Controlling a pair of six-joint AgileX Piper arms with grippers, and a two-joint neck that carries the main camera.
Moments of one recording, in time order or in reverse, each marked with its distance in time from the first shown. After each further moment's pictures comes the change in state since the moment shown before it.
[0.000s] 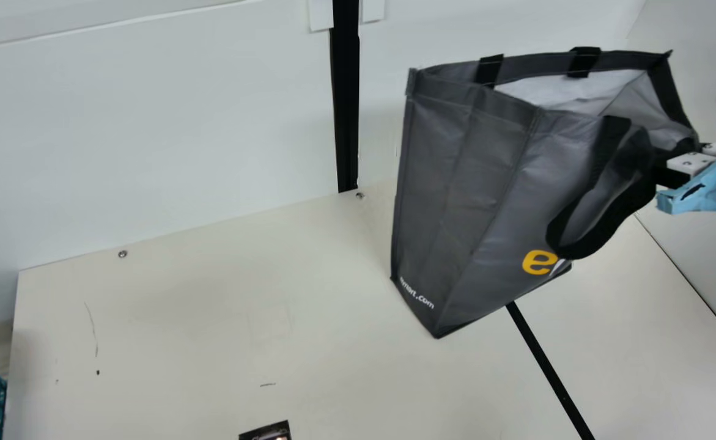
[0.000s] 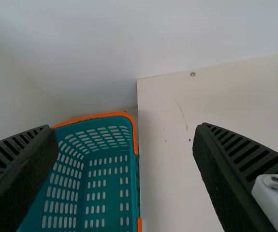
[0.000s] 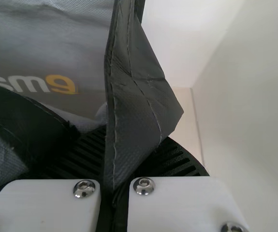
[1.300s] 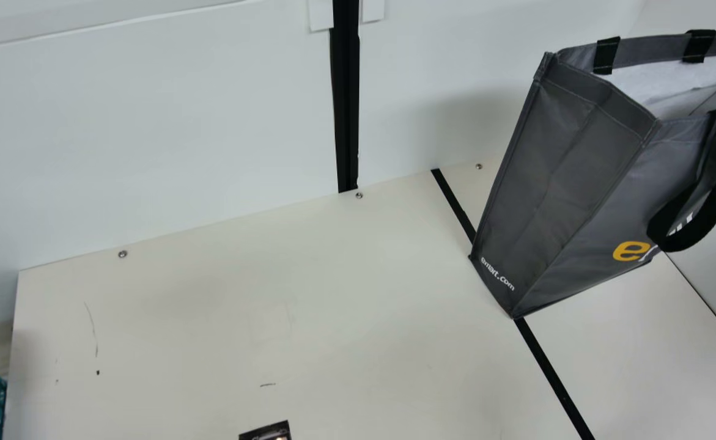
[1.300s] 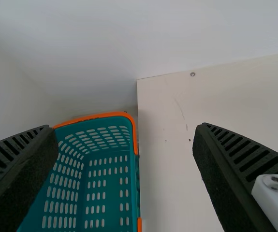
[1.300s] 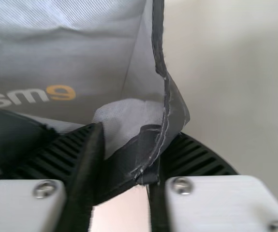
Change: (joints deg) left arm 0.0 0.0 0.0 0.0 0.0 0.0; right arm -7.7 9.1 -15.6 -5.4 0.8 5.4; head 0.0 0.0
